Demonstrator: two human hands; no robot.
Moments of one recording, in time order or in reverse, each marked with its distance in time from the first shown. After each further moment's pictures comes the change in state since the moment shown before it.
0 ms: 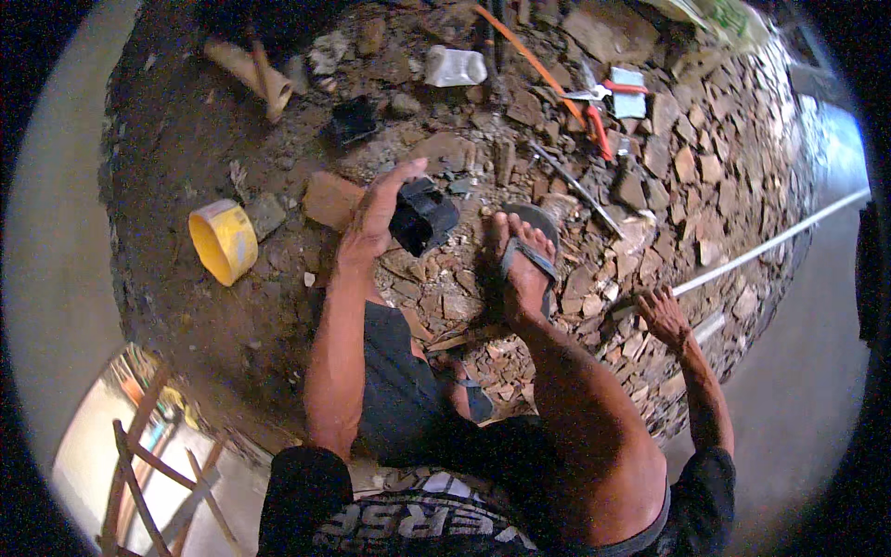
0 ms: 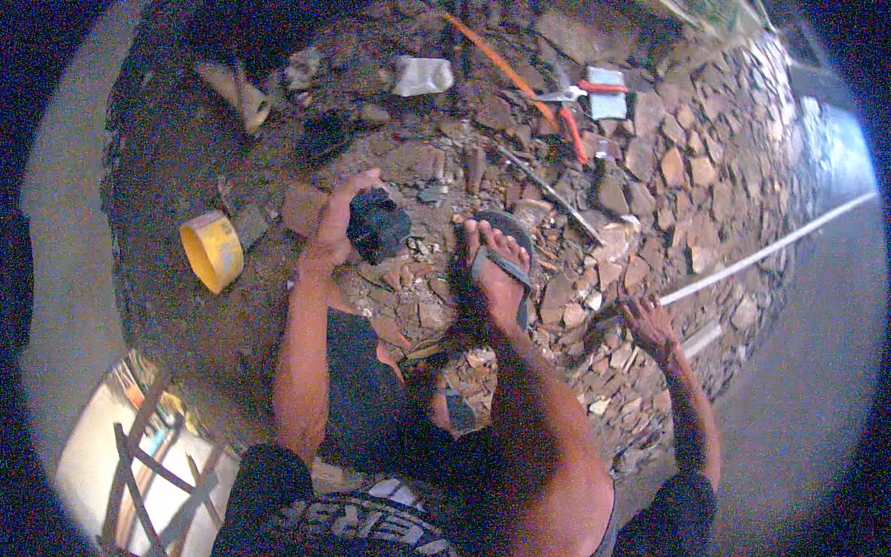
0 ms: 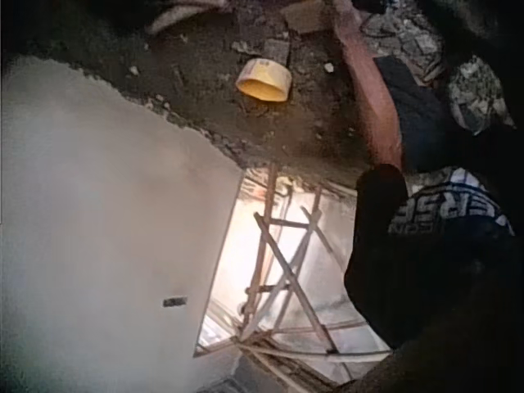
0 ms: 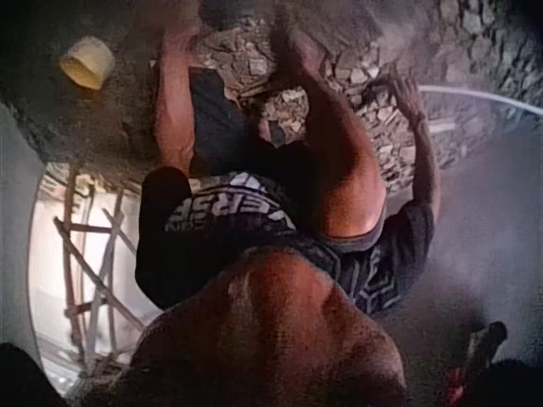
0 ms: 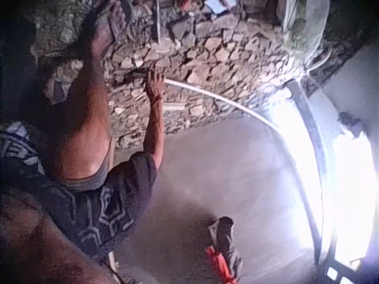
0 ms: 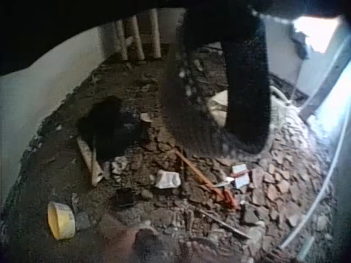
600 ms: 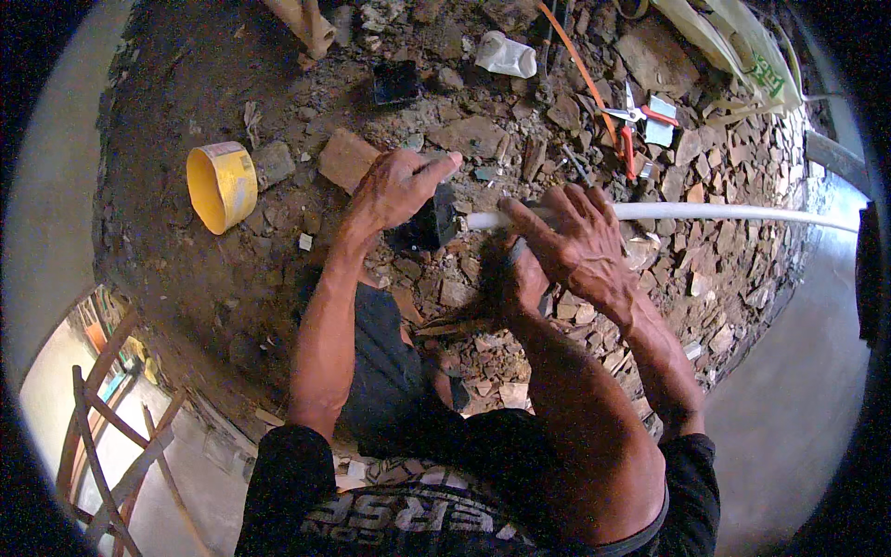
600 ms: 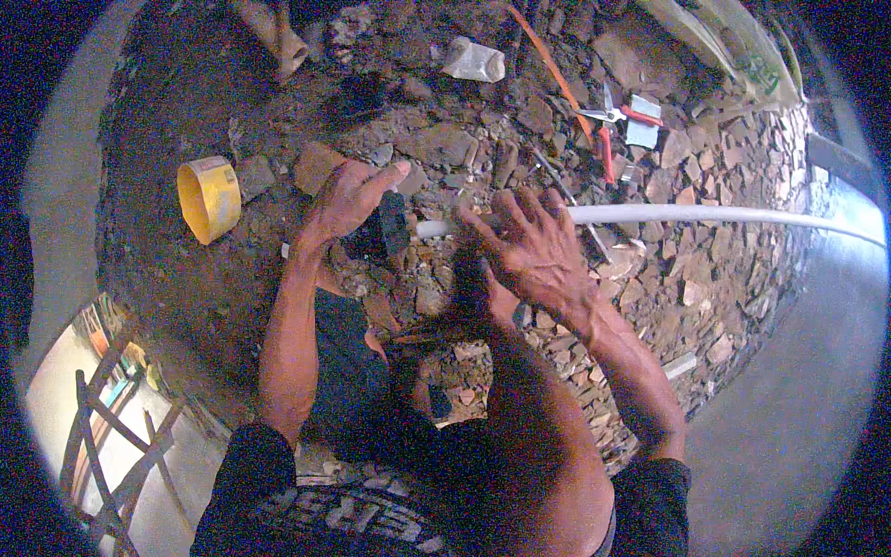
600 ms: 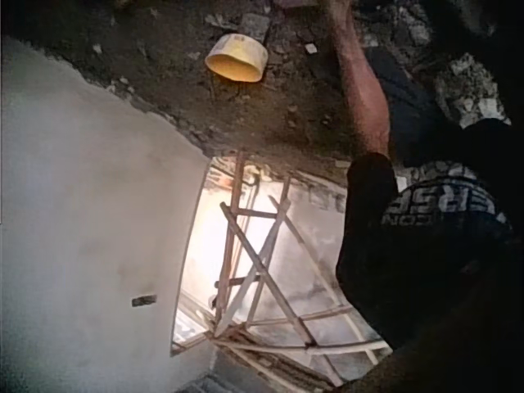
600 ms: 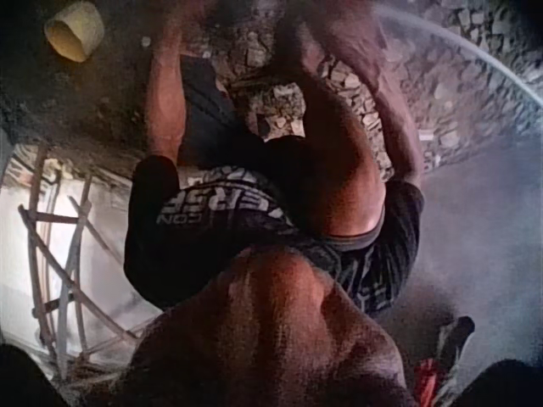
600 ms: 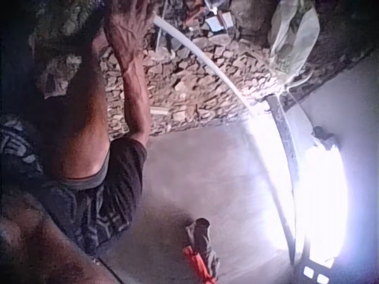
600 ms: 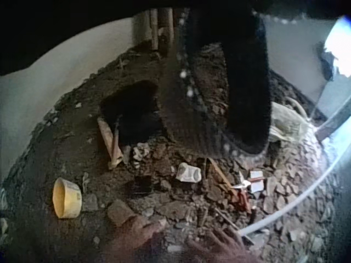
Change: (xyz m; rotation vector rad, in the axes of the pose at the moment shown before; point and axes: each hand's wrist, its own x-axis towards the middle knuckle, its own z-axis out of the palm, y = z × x) left_hand -0.038 0.024 -0.014 0.894 0.050 0.282; right_hand 0.180 -0.188 -0.313 0.082 0.541 -0.357
